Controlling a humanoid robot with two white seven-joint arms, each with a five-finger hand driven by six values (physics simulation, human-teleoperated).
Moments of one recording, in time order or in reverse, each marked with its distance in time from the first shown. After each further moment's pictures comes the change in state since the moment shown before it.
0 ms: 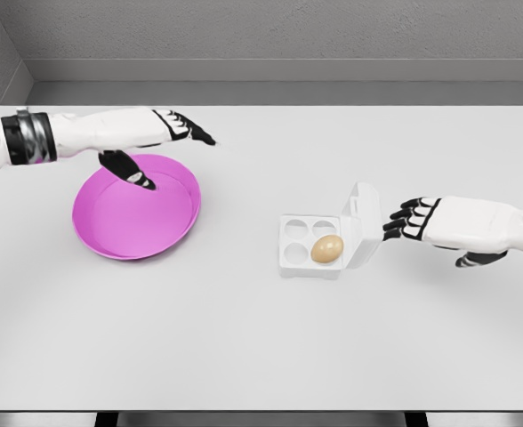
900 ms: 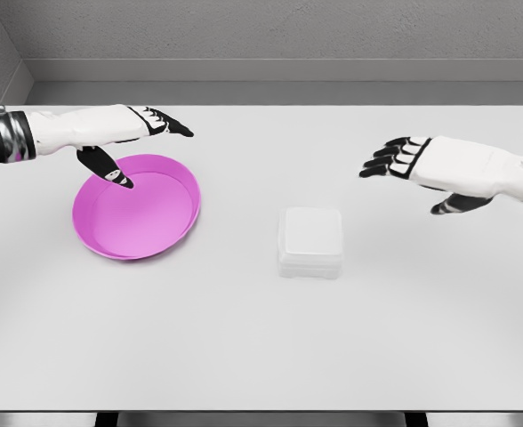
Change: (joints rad) left arm 0.000 0.024 0.002 0.049 0.009 0.000 -0.002; right arm -0.155 0.120 -0.055 0.118 -0.100 0.000 0.000
